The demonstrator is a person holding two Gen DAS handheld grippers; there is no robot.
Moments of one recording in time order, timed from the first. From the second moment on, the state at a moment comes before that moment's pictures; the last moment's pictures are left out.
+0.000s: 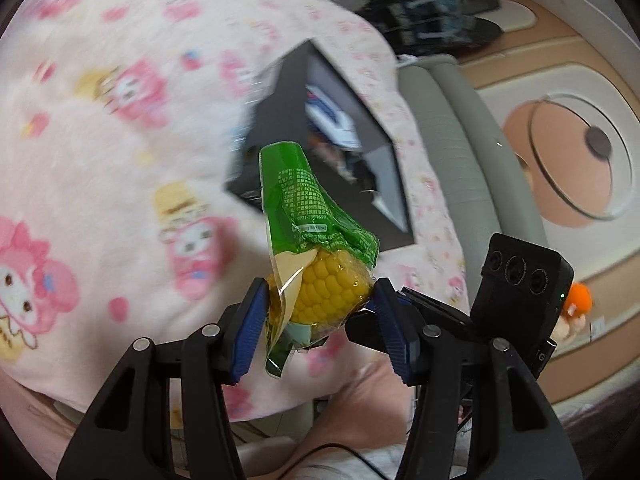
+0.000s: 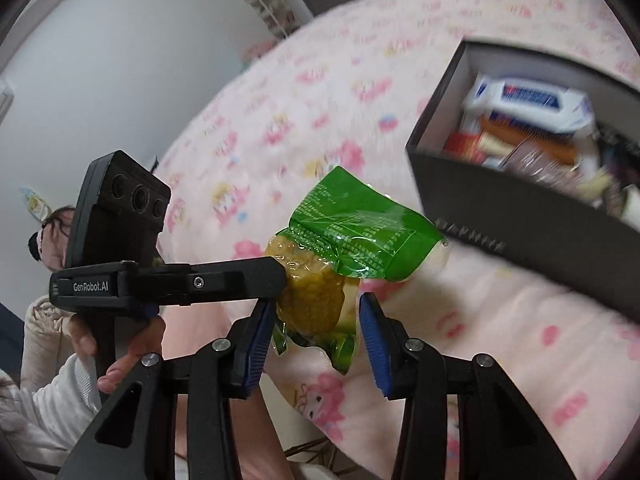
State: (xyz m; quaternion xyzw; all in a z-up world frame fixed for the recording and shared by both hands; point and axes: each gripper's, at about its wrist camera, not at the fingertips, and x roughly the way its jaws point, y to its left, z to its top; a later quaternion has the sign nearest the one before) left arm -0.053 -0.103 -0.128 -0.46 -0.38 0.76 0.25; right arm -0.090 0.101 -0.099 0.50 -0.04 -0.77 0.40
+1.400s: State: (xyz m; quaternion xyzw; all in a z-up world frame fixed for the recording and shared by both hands) left arm -0.293 0.072 -0.112 -0.48 -0.32 0.76 0.28; right arm -0.249 0.269 -0.072 0.43 -0.18 -0.84 0.27
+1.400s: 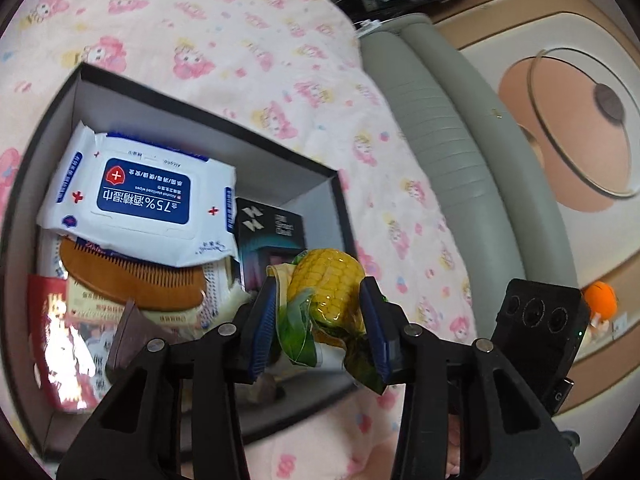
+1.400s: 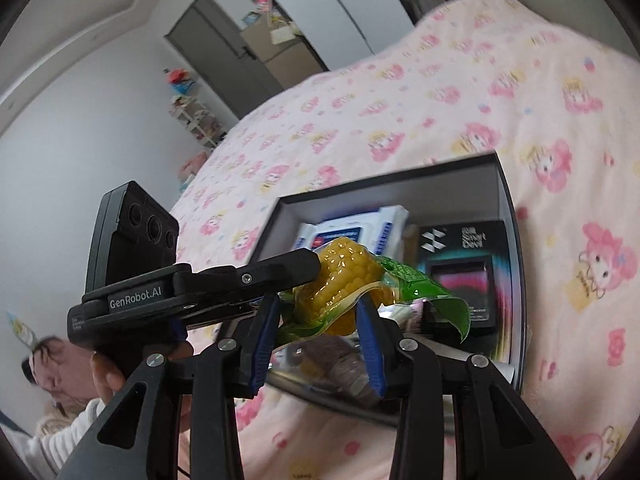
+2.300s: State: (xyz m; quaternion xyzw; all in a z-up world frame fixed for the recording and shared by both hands) left arm -0.277 0.066 -0.070 -0.46 -0.16 0.86 0.15; right arm -0.250 0.267 -0.064 0.46 -0.10 -0.88 0.11
